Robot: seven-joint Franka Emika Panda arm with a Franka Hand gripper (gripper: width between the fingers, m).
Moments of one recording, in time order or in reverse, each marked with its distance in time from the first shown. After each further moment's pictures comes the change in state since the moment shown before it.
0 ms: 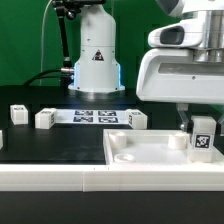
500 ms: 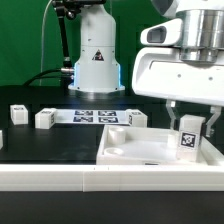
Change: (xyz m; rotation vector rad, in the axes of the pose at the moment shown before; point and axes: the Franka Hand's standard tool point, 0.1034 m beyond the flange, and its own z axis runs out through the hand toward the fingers) arm 0.000 0.016 0.000 -0.041 0.045 0.415
